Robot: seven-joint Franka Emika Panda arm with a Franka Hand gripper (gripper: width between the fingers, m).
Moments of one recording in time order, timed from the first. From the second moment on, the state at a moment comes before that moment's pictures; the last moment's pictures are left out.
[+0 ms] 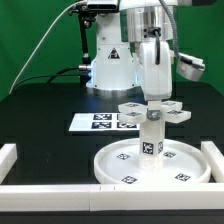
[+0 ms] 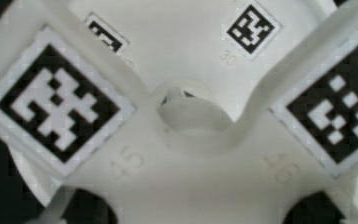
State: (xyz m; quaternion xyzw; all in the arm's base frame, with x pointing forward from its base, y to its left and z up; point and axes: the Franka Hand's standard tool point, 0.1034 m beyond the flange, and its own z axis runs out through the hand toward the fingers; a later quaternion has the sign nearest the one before) arm 0.561 0.041 0.099 -0.68 0.73 -0.01 0.05
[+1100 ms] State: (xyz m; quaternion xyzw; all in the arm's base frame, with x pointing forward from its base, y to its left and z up) arm 0.560 0.055 0.129 -0.94 0.33 -0.02 0.05
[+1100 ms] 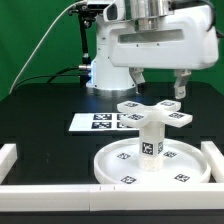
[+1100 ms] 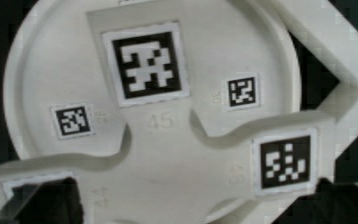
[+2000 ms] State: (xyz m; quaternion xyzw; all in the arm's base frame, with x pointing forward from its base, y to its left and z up) arm 0.569 0.034 0.129 -1.00 -0.05 -0.03 0.01
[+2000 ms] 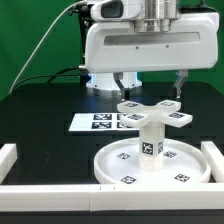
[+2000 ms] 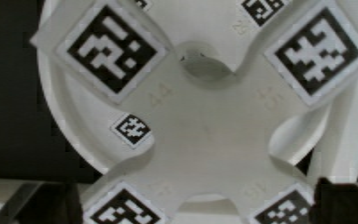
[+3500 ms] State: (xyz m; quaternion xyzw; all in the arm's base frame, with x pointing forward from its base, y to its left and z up) arm 0.558 0.041 0.099 -1.00 0.01 -0.01 0.00
